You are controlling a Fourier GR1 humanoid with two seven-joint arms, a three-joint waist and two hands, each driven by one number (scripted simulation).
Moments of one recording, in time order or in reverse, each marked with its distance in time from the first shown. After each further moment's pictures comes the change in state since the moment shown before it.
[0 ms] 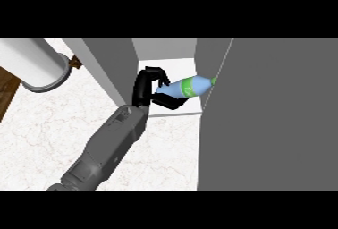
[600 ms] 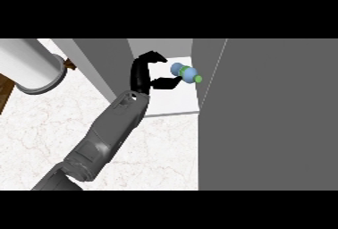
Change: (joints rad) left arm -0.203 -0.003 -0.018 0.279 -0.100 0.293 0.007; right arm 0.030 -0.017 -0.045 0.005 -0.015 0.055 -0.047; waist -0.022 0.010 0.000
